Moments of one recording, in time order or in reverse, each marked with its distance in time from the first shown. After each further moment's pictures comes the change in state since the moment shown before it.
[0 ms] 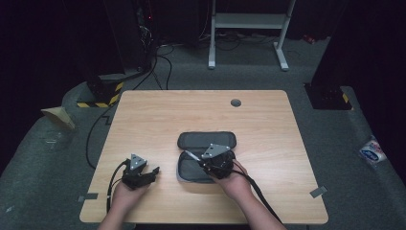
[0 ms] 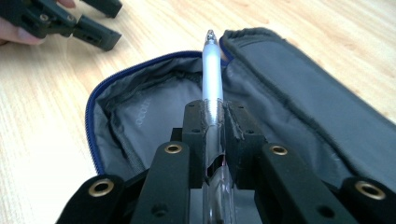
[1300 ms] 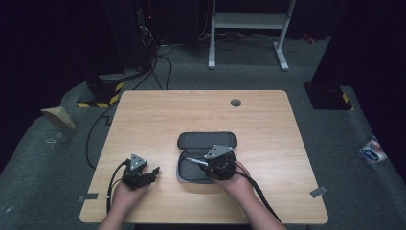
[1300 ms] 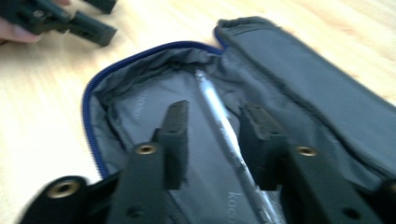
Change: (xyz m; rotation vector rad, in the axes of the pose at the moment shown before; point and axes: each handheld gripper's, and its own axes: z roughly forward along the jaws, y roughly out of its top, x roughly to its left) left arm 0.000 0.000 0.000 0.005 0.001 0.006; right arm -0.003 -0.007 -0.003 0.009 -0.002 0.038
